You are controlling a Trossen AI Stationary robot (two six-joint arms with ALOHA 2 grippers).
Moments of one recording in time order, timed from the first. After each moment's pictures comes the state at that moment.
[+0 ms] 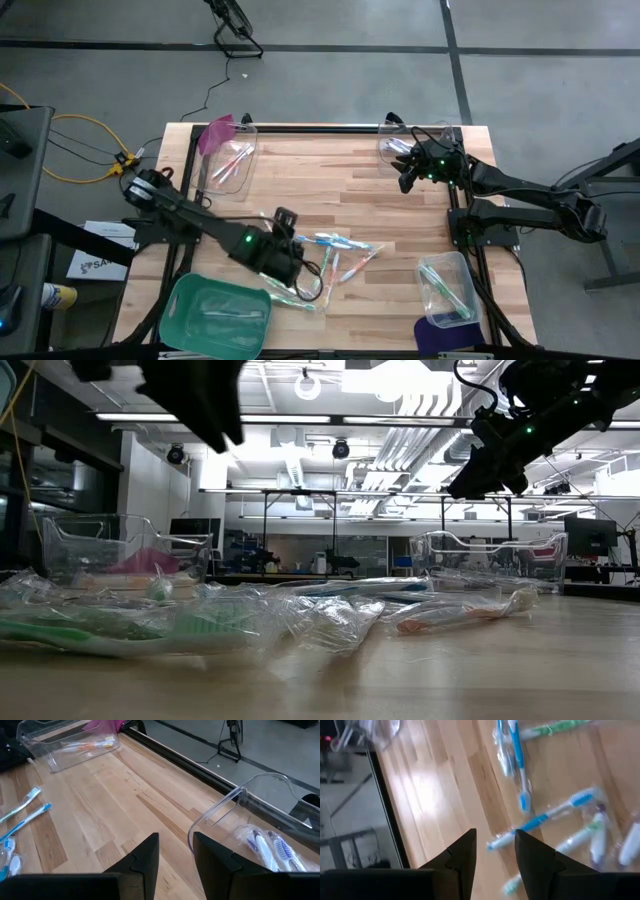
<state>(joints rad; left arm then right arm) -0.46 1.70 1.46 -1.08 -0.64 0.03 -0.53 0.80 0.47 -0.16 0.05 0.19</state>
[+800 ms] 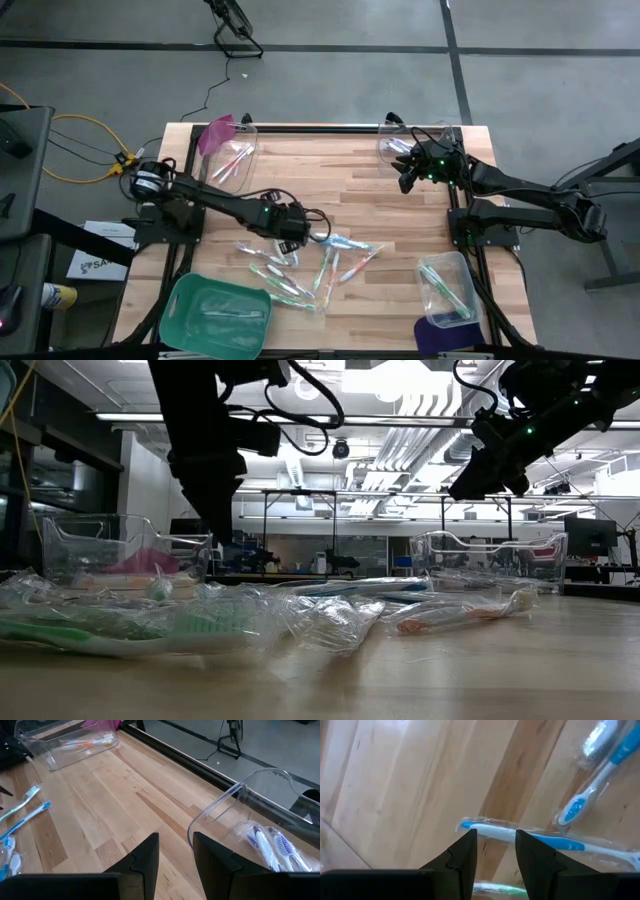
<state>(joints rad) -0.19 1.70 1.19 -0.85 -0.46 -0.54 -0.53 0.80 0.47 -0.17 0.05 0.21</state>
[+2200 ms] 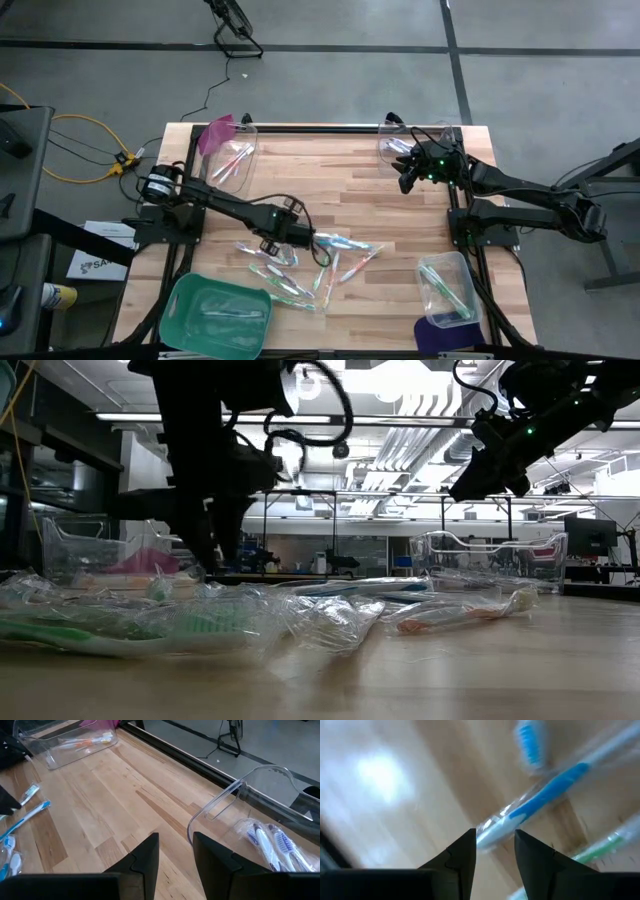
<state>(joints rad) -0.19 1.79 1.19 -0.83 -0.42 0.36 -0.53 0.80 0.47 -0.18 0.05 0.21</state>
